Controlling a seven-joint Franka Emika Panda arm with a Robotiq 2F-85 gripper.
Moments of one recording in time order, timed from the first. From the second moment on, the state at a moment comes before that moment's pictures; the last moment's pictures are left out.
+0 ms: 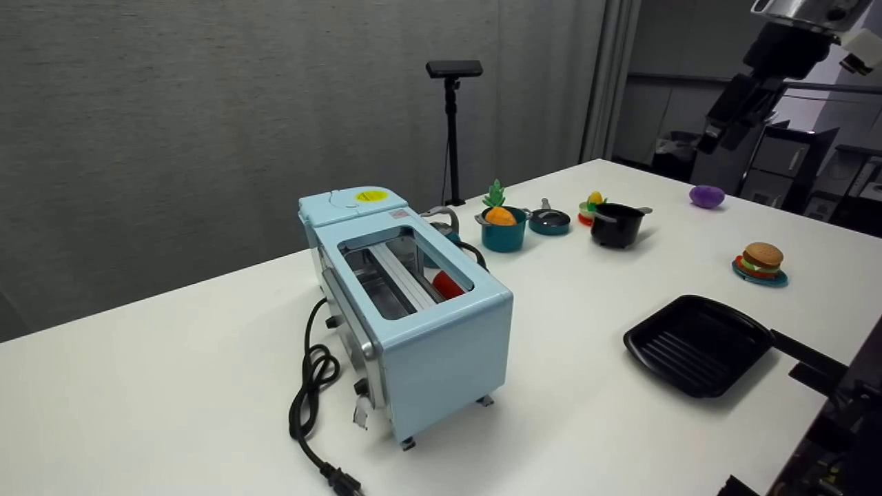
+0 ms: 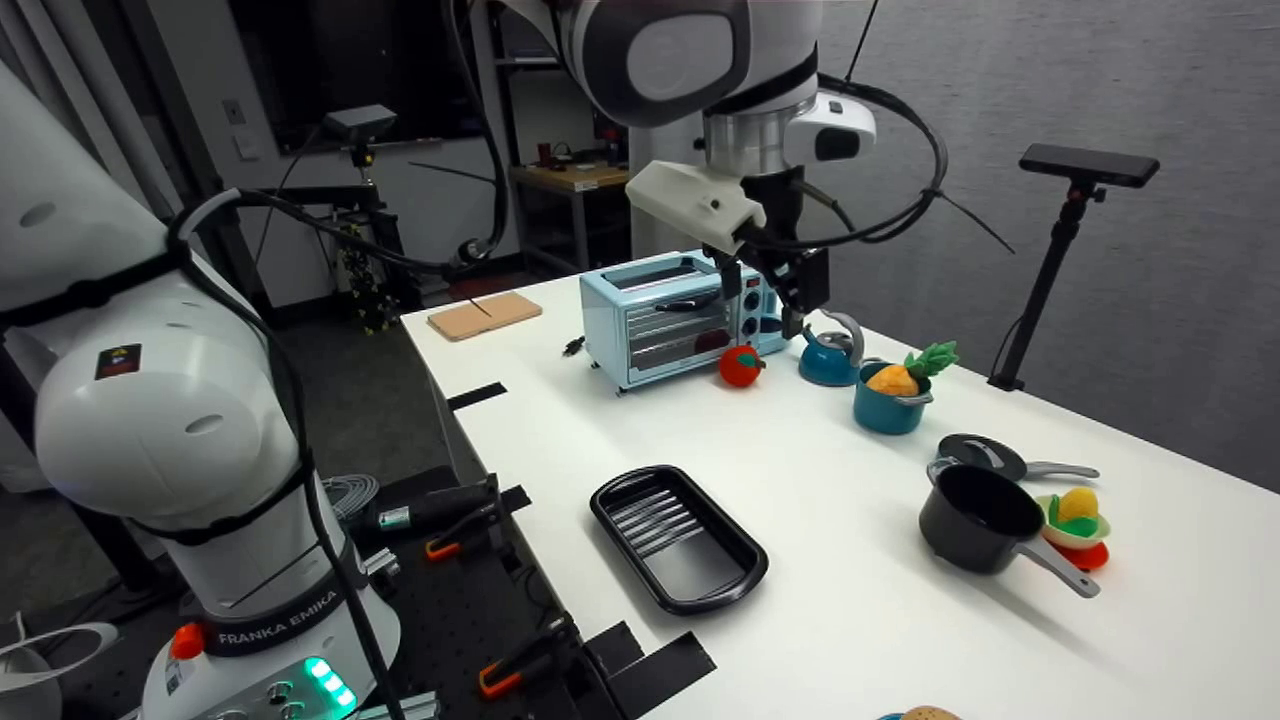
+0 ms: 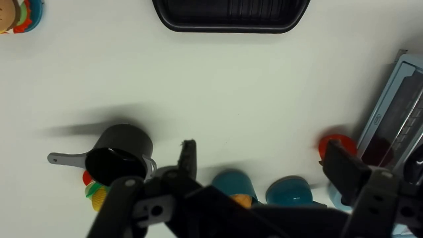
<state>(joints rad) 0.01 -0.32 -0.25 -2.44 0.12 2.34 -0.30</state>
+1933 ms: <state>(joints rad) -0.08 0.47 -0.03 -1.73 0.24 2.52 -0.31</state>
